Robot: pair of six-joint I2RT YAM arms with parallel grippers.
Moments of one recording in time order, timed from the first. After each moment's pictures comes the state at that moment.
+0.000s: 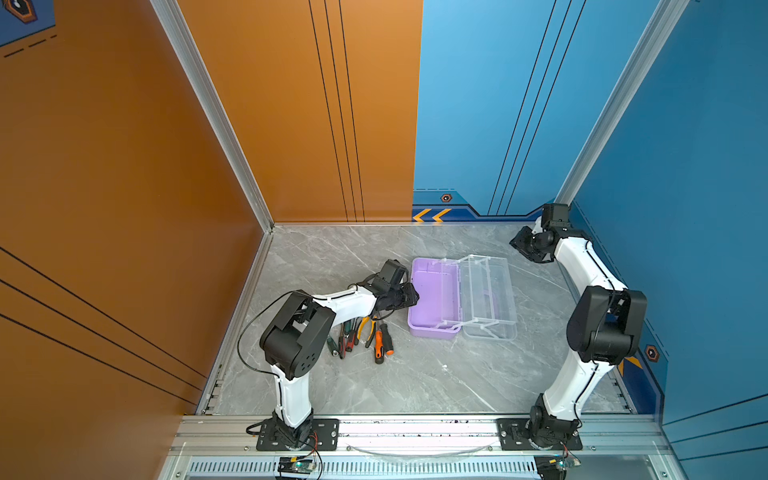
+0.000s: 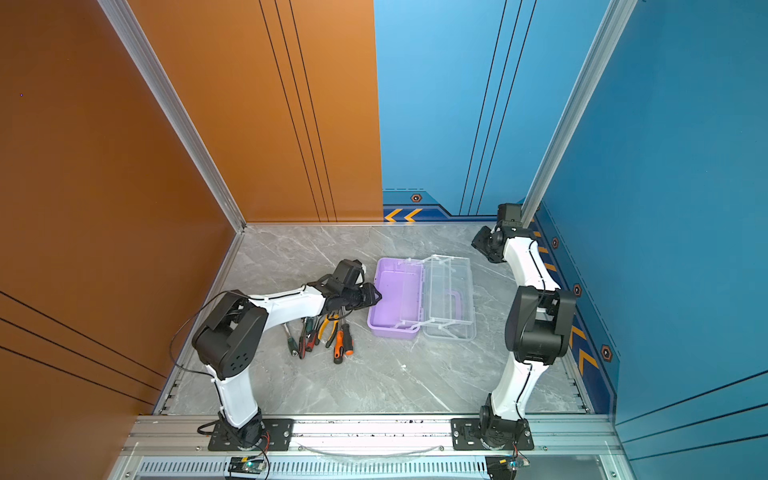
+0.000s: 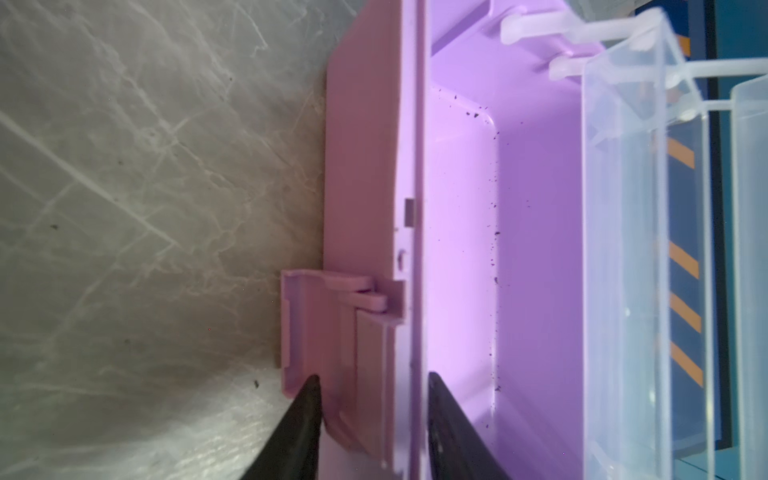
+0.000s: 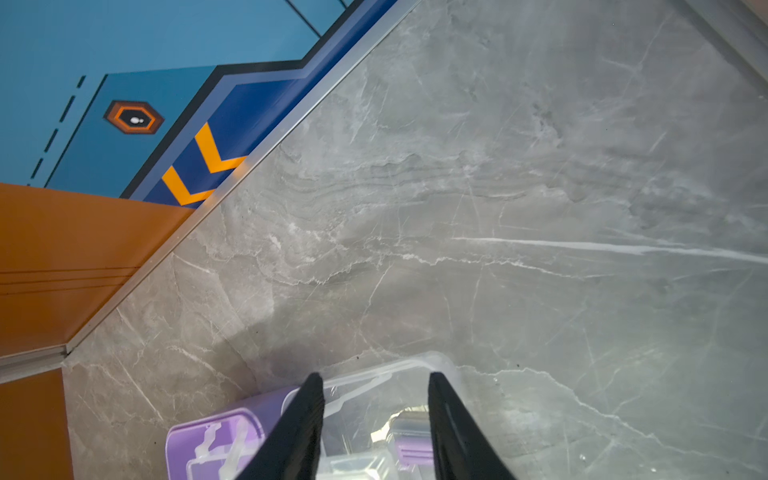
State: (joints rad) left arm -0.61 1.86 1.13 -0.09 0.19 -0.76; right arm -0.10 1.85 1.61 -0.65 -0.19 0.54
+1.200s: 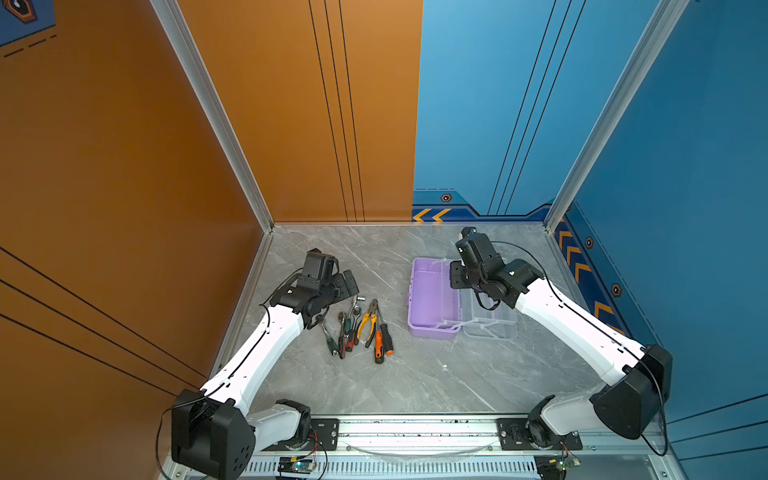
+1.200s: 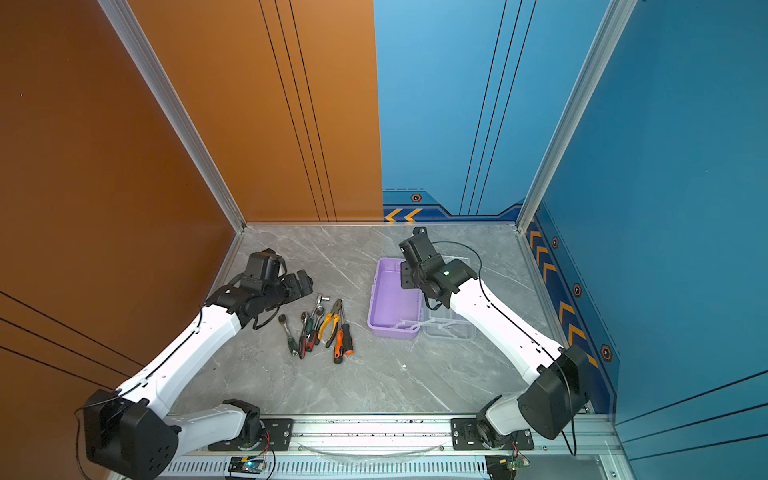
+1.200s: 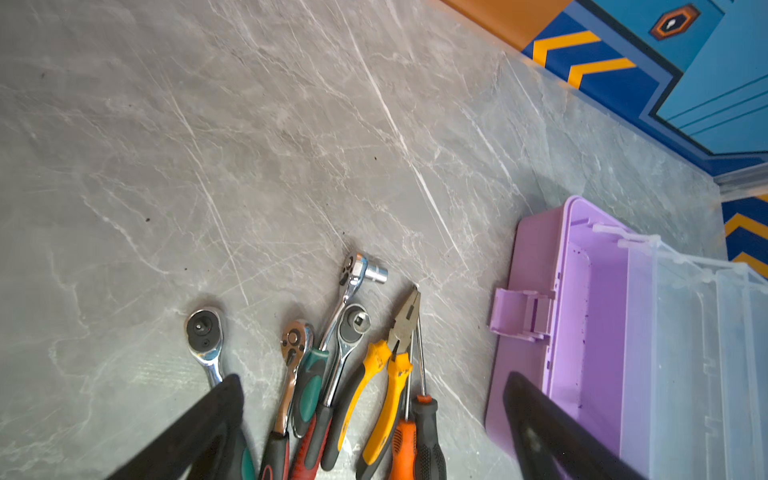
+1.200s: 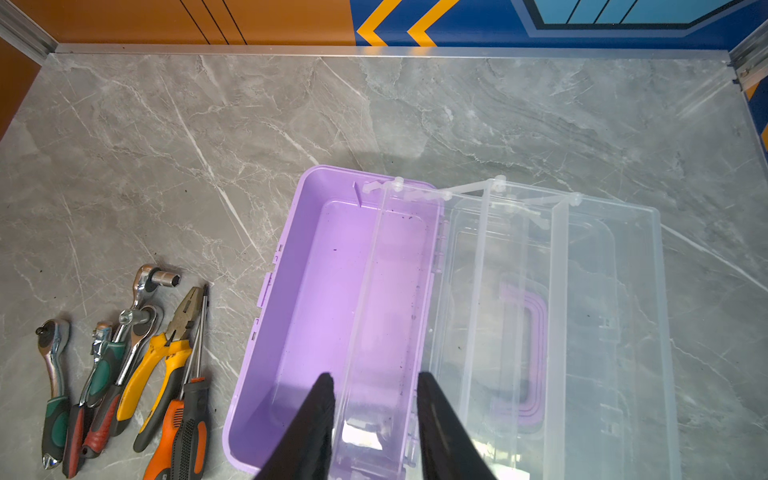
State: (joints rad) left arm -0.28 1.21 1.00 -0.64 -0.05 -0.62; right arm 0.61 1.45 1.38 -0.77 0.28 0.43
